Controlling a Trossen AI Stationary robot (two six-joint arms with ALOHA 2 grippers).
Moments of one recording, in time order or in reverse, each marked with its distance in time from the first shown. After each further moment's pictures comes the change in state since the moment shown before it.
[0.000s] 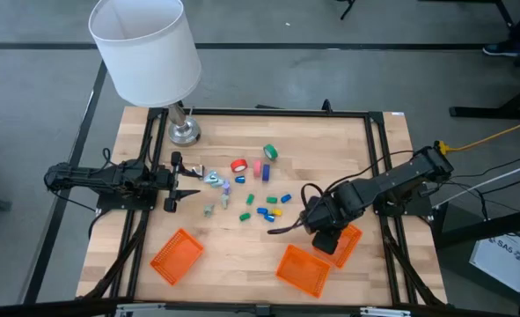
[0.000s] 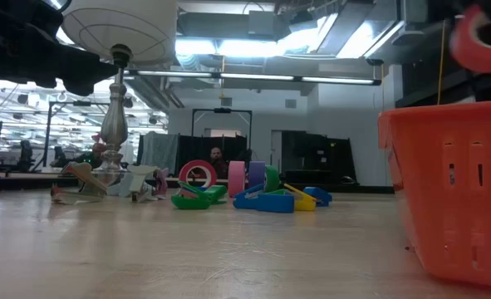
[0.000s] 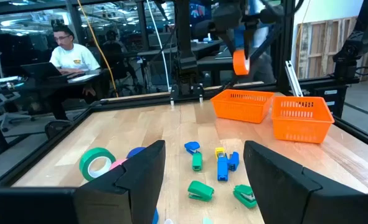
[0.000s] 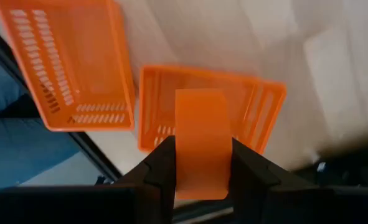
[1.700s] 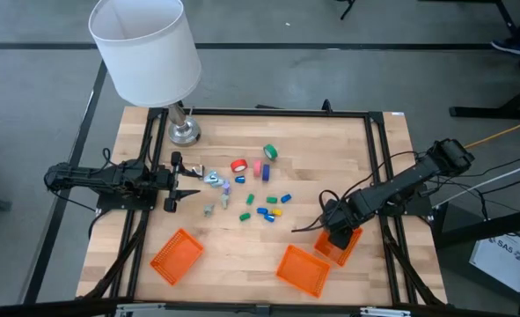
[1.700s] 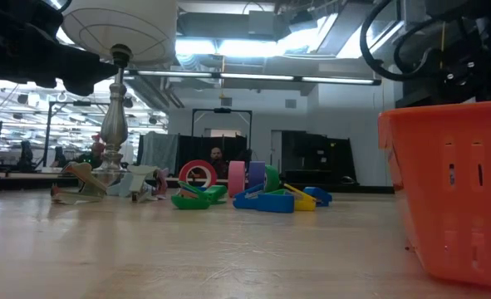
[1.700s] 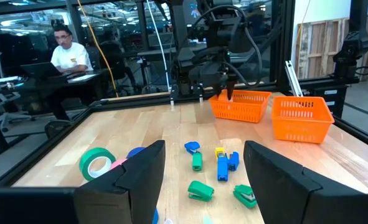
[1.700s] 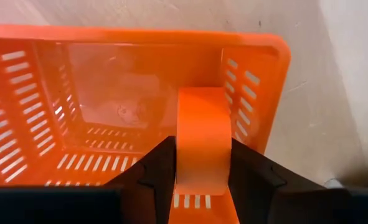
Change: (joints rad) left arm 0.000 0.000 0.000 0.000 0.000 0.000; right arm 0.032 -0.222 -0.716 0.484 0.004 0.074
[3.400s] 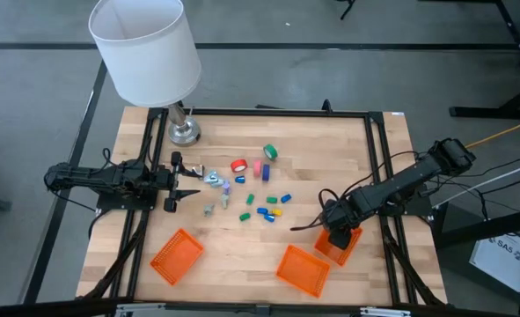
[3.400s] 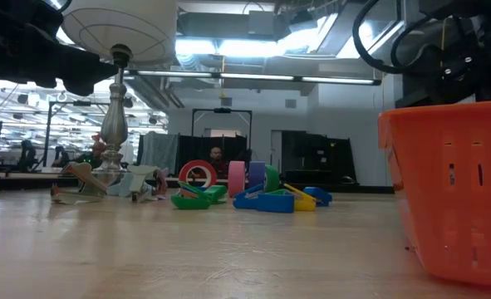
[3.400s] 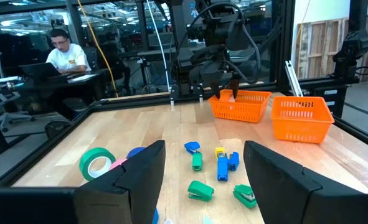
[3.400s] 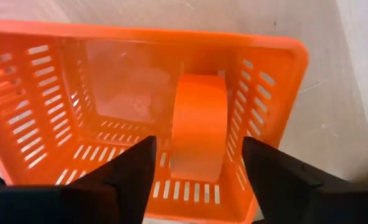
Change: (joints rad) left arm 0.000 0.000 0.000 0.000 0.000 0.000; right arm -0.015 -0.015 0.006 0.011 -0.039 -0.037
